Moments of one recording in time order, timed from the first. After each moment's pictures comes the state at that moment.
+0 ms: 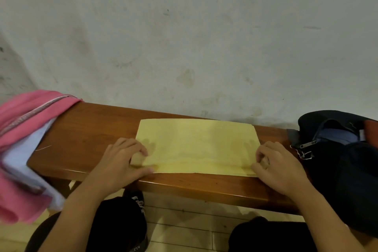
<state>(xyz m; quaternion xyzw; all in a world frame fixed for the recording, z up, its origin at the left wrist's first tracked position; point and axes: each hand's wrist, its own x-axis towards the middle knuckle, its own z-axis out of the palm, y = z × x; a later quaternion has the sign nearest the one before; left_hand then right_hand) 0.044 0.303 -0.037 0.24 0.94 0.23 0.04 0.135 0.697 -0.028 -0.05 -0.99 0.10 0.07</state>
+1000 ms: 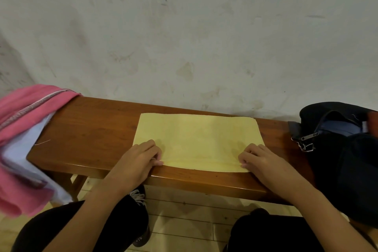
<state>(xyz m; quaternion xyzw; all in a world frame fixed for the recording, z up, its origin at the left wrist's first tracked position) 0.051 0.339 -0.059 0.30 0.93 0.23 0.04 0.135 0.692 -0.046 0.12 -0.99 0.04 -0.04</state>
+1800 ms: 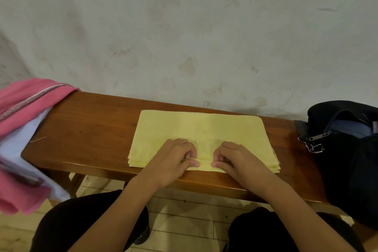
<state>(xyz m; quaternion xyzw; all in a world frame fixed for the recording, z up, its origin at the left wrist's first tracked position) 0.051 0.409 -0.062 0.33 0.89 0.31 0.06 0.107 0.630 -0.057 0.15 -0.96 0.22 -0.02</state>
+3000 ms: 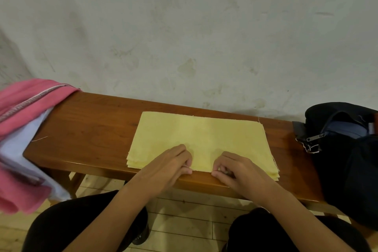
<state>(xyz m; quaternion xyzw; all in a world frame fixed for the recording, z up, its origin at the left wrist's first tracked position) 0.065 0.392 -0.062 0.39 0.88 0.24 0.07 0.126 0.632 -0.066 0.18 -0.96 0.22 -0.02</state>
